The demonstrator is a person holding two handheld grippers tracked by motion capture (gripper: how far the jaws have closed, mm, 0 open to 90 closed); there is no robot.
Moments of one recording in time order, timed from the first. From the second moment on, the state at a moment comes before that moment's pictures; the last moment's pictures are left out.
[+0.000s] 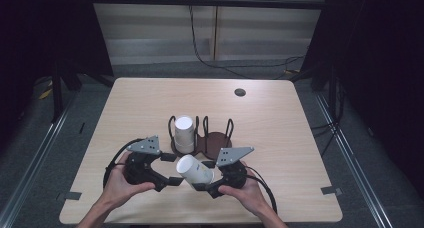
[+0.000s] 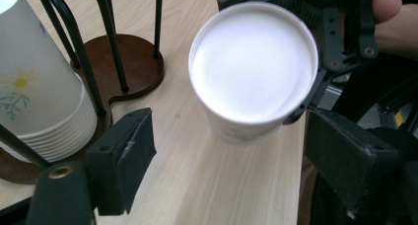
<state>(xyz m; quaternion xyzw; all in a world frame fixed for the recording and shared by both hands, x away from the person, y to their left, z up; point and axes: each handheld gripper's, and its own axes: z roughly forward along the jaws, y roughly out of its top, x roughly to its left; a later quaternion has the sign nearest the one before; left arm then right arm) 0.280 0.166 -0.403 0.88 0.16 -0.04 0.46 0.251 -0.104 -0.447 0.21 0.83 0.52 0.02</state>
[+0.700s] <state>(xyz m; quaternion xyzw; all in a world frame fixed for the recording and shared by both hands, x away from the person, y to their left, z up) 0.281 0.163 -0.418 0.90 0.14 -0.01 0.41 0.254 -0.108 -0.440 0.20 0.86 0.47 0.01</state>
